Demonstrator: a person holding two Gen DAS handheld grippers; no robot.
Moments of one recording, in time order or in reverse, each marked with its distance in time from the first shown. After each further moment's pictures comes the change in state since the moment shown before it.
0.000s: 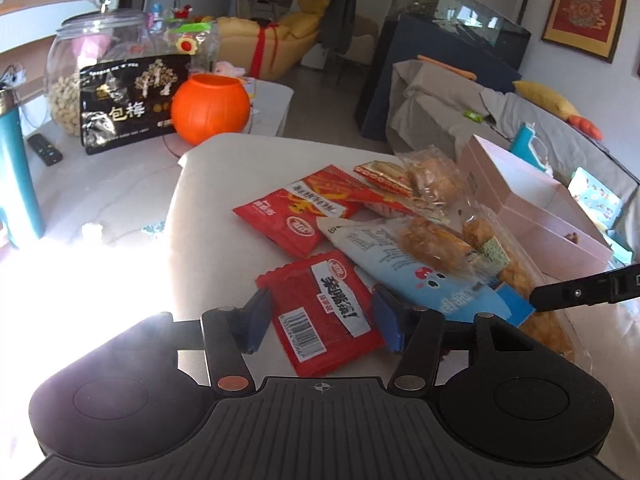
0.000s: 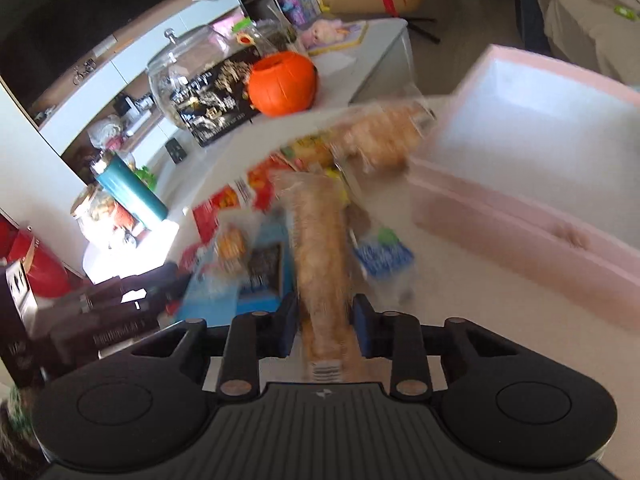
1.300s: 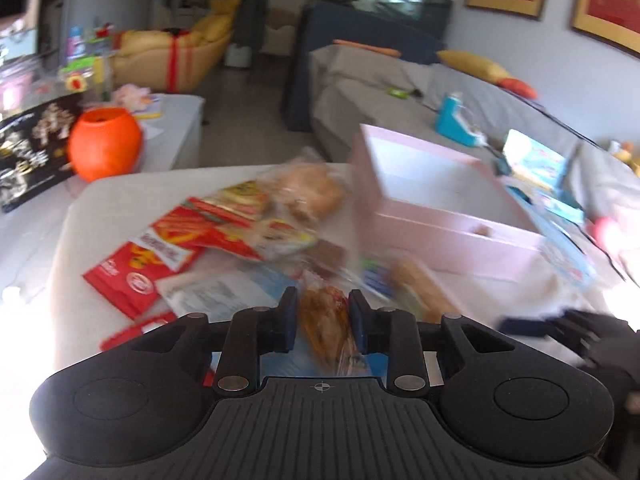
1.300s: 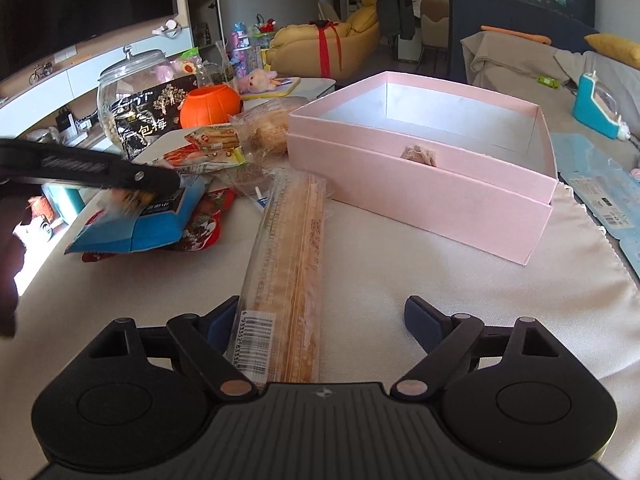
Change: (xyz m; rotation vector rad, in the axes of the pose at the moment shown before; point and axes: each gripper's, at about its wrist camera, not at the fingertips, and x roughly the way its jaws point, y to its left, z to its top) left arm 0.018 -0.094 0.025 0.180 0.041 -0.158; right arm -0.014 -0.022 -0.084 -0.082 -0.246 -0.273
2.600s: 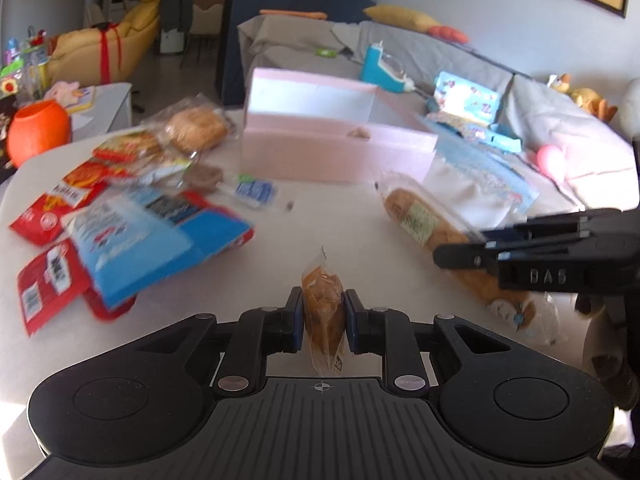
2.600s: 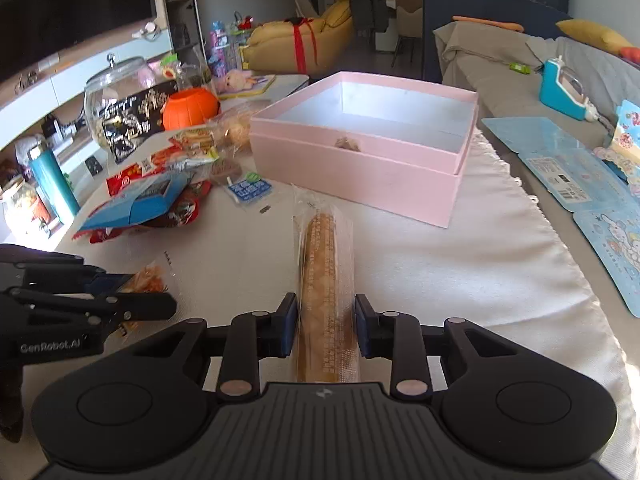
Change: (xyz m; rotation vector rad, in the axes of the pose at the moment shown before) left arm 0.000 -0.068 -0.043 0.116 0.074 -0.128; right arm -0.063 -0.029 -0.019 0.052 0.019 -0.041
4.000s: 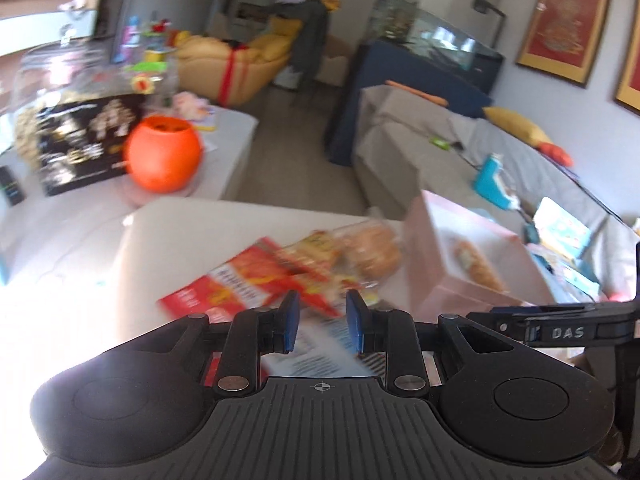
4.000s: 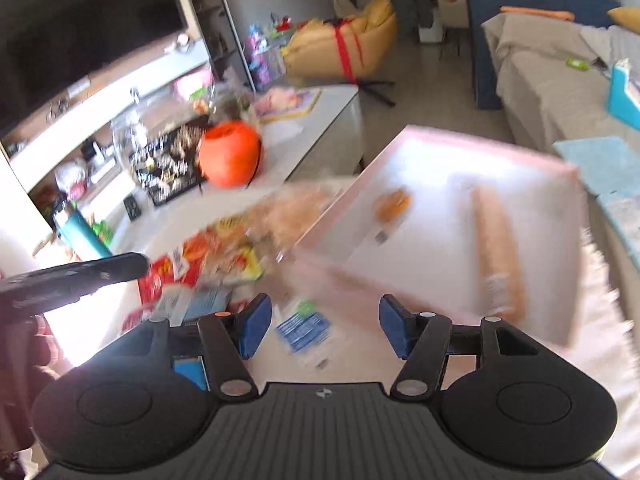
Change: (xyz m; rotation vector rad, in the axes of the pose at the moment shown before) left arm -0.045 0.136 0.046 -0.331 -0.195 0.229; right arm 0.079 0.021 0.122 0.019 0.045 0.180
